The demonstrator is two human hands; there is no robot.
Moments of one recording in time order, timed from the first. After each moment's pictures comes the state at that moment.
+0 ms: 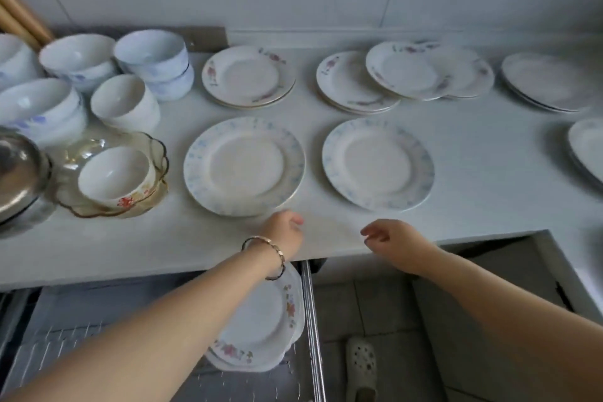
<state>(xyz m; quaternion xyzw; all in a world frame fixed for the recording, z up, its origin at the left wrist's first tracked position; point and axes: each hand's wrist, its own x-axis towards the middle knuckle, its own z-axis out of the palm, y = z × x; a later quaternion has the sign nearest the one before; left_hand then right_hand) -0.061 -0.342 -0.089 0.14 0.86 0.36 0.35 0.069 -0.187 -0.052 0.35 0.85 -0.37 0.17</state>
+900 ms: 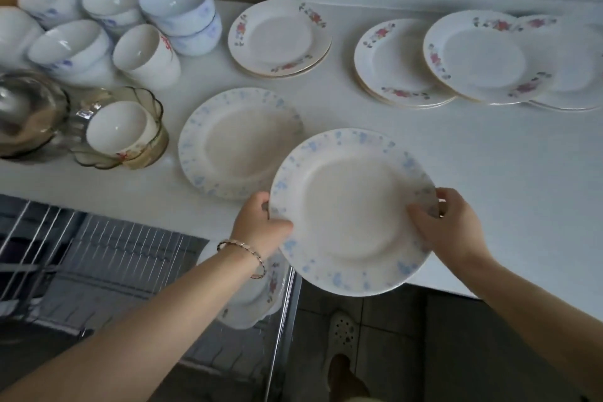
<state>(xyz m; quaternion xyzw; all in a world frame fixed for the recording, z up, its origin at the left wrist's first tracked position) -0.038 -0.291 -0.050 -0.11 0.85 0.44 0.26 0.048 -0.057 -0.058 0.37 0.80 -0.47 0.03</state>
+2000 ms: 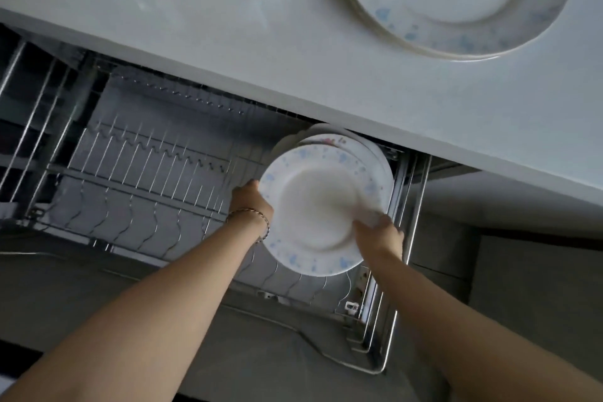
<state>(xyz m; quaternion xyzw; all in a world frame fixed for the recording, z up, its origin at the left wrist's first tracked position) -0.035 -0.543 -0.295 -0.16 0.90 0.21 0.35 0.059 -0.371 -0.284 0.52 0.72 -0.39 0.22</state>
